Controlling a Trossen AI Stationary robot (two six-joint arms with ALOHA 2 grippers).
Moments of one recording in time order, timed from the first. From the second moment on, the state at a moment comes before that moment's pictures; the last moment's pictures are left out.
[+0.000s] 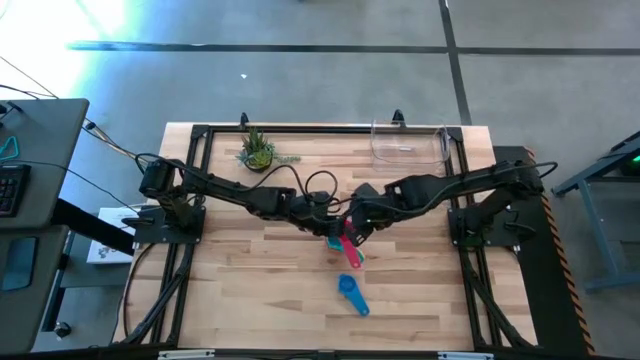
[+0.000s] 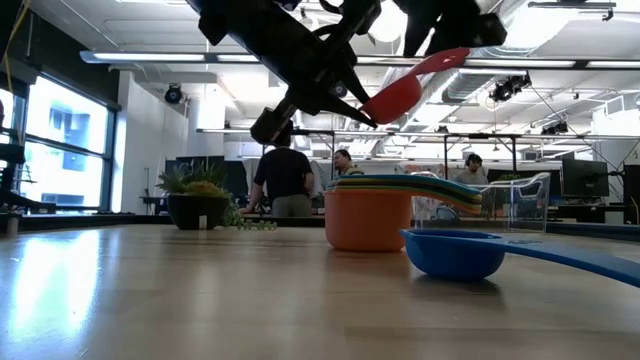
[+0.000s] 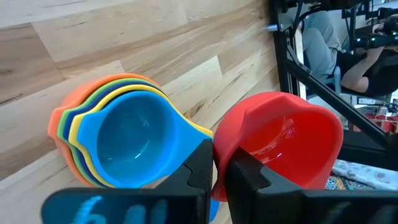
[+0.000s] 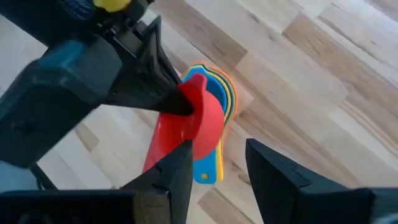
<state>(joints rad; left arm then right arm) -0.08 1.79 1.18 -0.06 0.04 -1.31 0.19 1.58 1.47 -1.04 0.14 1.03</state>
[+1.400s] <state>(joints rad) -0.09 1.79 1.18 -0.08 -0.03 -1.10 0.12 1.69 1.48 -1.01 0.00 0.91</state>
